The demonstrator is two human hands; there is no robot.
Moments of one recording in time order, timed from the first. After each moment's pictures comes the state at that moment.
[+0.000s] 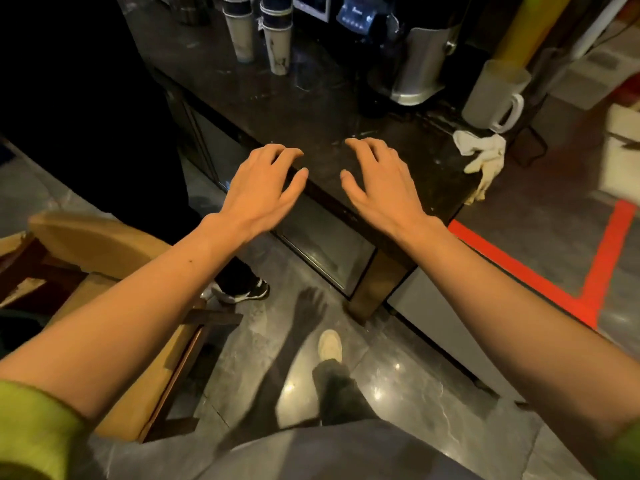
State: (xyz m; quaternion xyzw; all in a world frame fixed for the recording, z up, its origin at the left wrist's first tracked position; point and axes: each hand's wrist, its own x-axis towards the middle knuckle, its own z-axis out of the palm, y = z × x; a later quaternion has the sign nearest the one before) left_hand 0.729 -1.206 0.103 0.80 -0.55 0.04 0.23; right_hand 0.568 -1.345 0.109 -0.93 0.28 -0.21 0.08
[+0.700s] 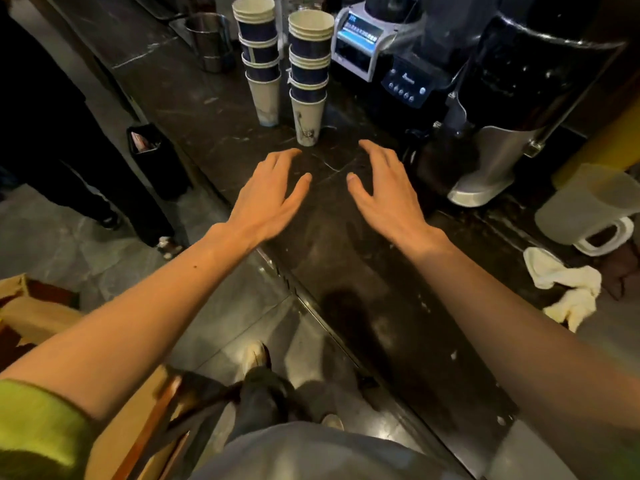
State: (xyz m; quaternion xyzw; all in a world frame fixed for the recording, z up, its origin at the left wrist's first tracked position) left_hand 0.953 -1.413 0.106 0.83 -0.47 0.00 0.29; right_hand 0.807 -1.562 0.116 -0.91 0.28 -0.22 0.23
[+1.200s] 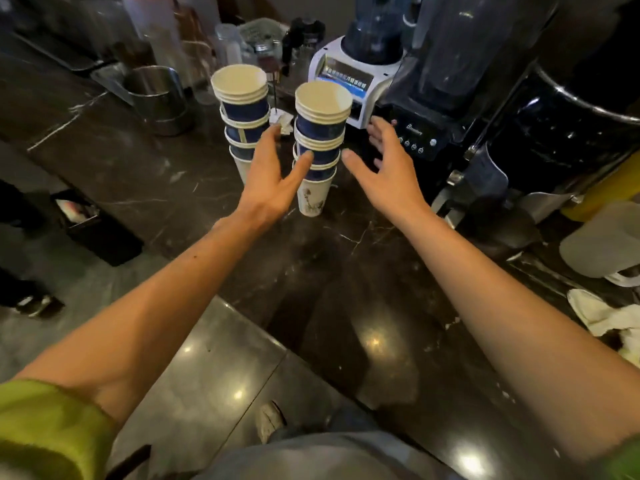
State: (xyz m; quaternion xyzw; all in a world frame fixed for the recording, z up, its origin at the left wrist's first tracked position) left_hand 1.171 -1.546 0.129 0.72 -0.47 -0.16 0.48; right_hand 1.011 -1.650 0.149 -0.79 0.38 -0.31 0.37
